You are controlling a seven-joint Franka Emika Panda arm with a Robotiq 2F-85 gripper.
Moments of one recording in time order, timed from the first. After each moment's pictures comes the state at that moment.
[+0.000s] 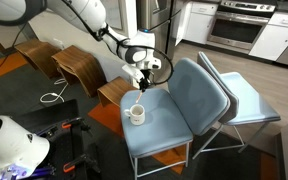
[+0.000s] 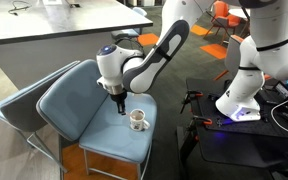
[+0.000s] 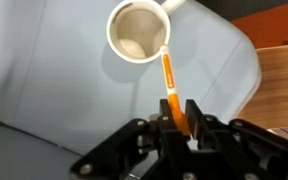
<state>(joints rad) 0.15 0.57 0.05 -1.91 -0.07 2.40 -0.04</state>
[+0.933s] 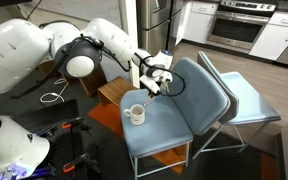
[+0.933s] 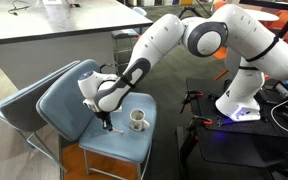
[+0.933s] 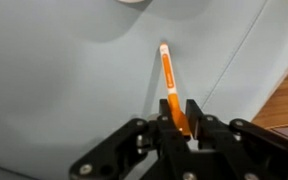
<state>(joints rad) 0.08 1.11 0.12 -1.28 0.01 2.22 -0.20</state>
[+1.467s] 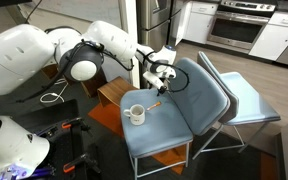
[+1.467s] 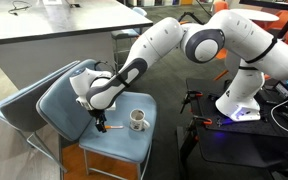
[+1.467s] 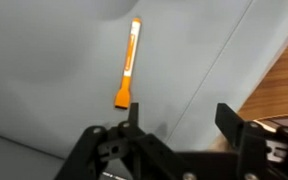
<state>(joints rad) 0.10 1.16 0.11 -1.12 0.01 2.12 -0.19</state>
